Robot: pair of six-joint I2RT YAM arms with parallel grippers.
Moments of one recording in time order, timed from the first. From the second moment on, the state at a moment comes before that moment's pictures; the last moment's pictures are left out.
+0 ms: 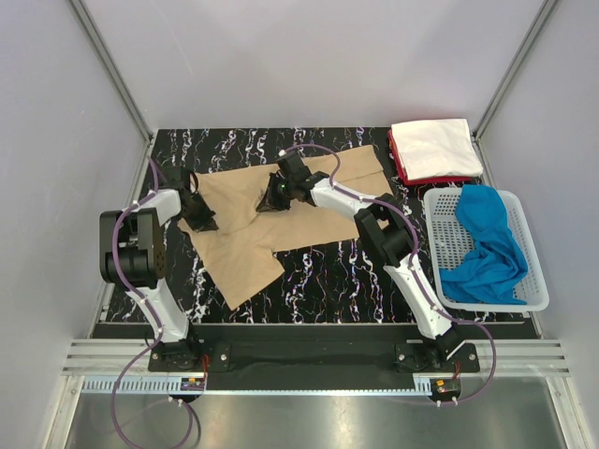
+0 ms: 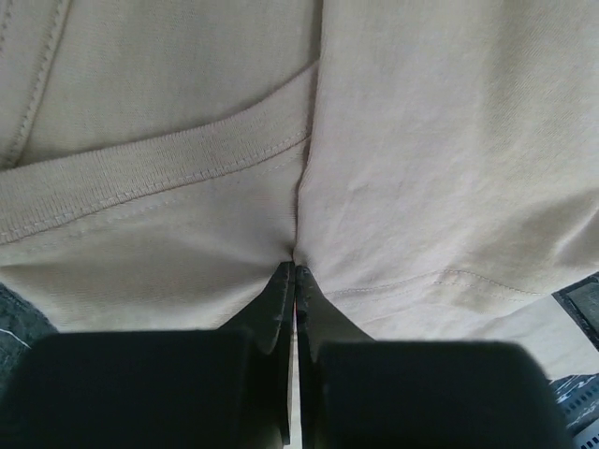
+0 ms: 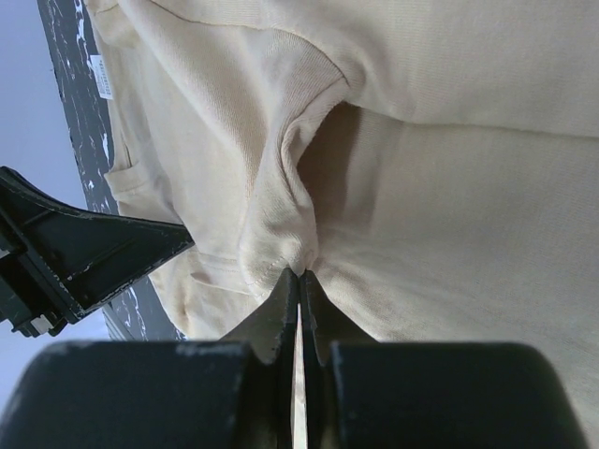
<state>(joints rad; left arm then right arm) 0.08 1.82 1.12 -0.47 0.20 -0.57 0.68 2.51 2.04 -0.27 -0.36 0.84</state>
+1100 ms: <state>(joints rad) 0.06 1.86 1.17 -0.50 0.17 -0.57 0.68 2.51 2.09 -0.27 -0.38 0.86</state>
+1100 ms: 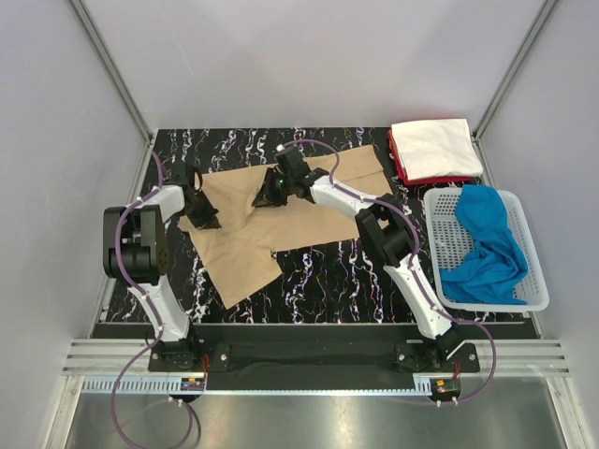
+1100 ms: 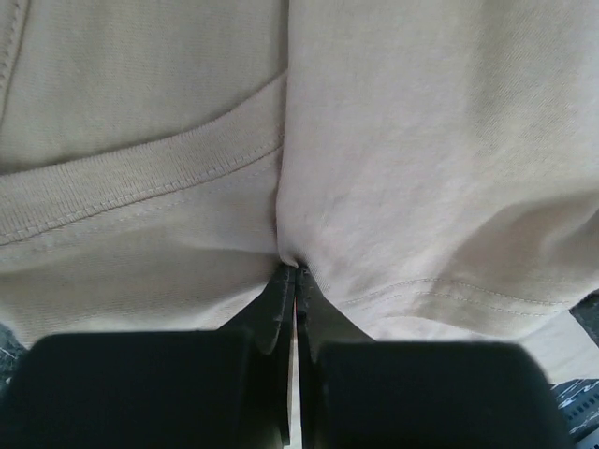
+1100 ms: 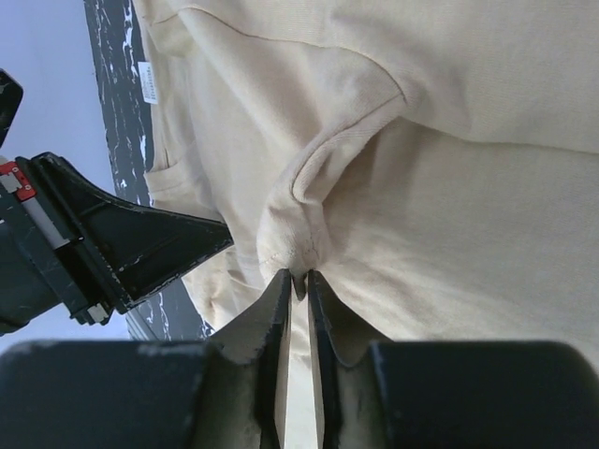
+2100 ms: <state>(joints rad) 0.08 1.83 1.19 -0.53 0.14 -0.58 0.68 2.56 2.19 -0.47 -0.30 0.72</state>
